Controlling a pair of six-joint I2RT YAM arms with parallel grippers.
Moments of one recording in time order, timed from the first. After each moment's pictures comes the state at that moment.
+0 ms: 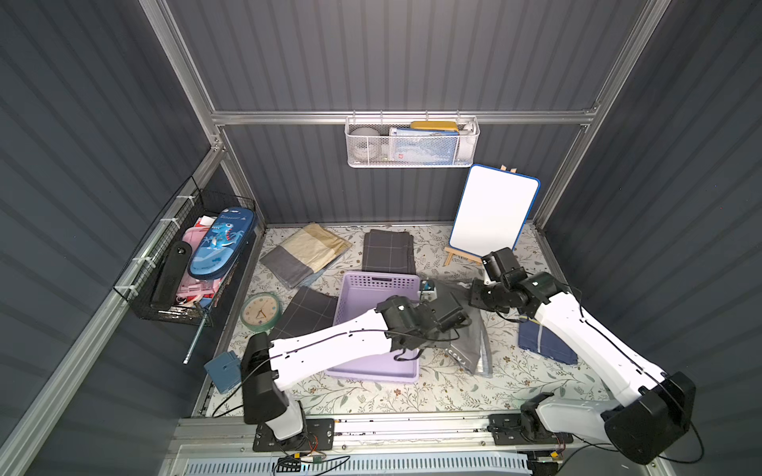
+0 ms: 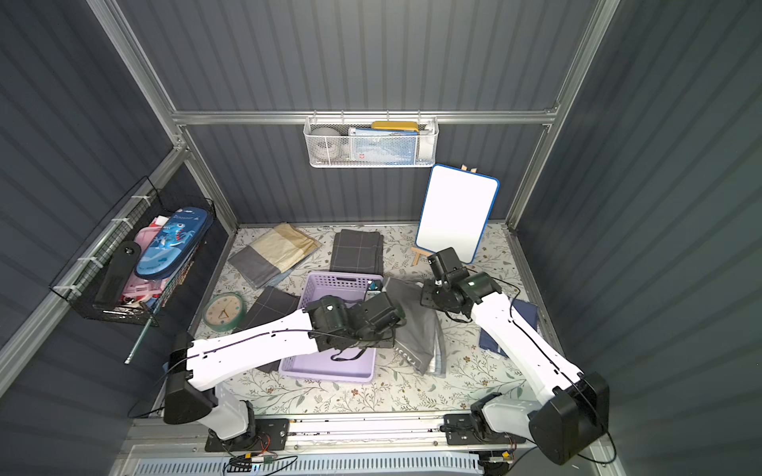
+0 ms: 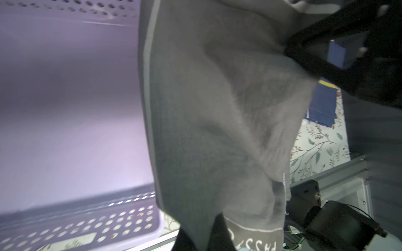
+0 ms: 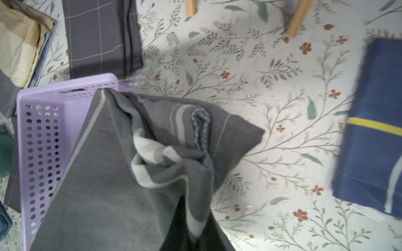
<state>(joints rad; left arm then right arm) -1.22 1.58 1.51 -1.01 -0.24 -1.00 0.49 1.29 1.18 -0.92 0.04 0.65</state>
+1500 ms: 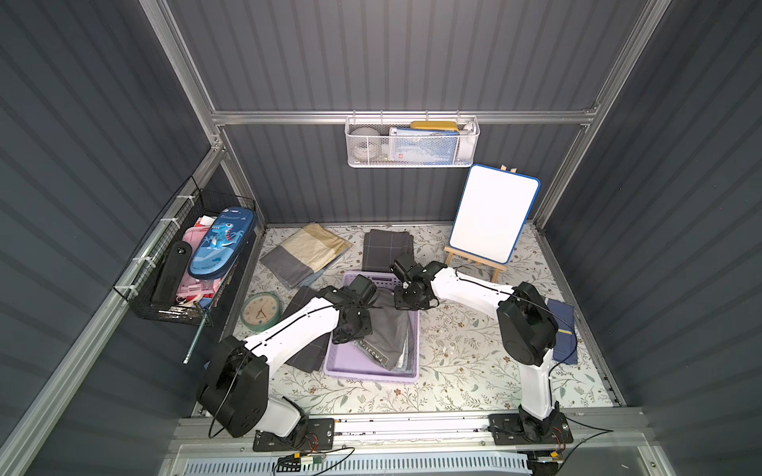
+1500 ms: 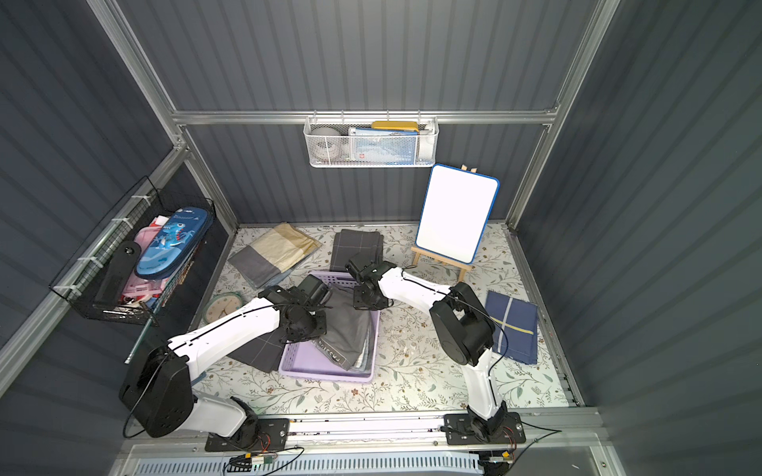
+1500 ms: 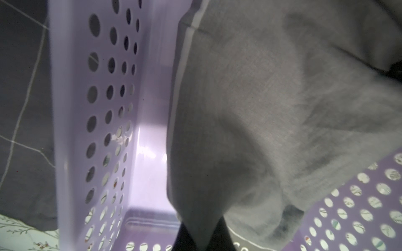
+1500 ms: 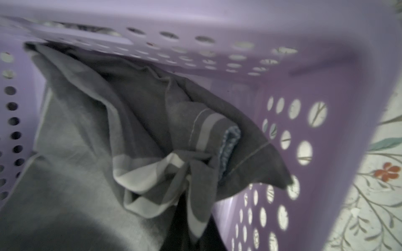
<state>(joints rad) -0.64 1.44 1.02 -0.91 -0.01 -0.71 0.73 2.05 1.58 -0.77 0.03 0.69</state>
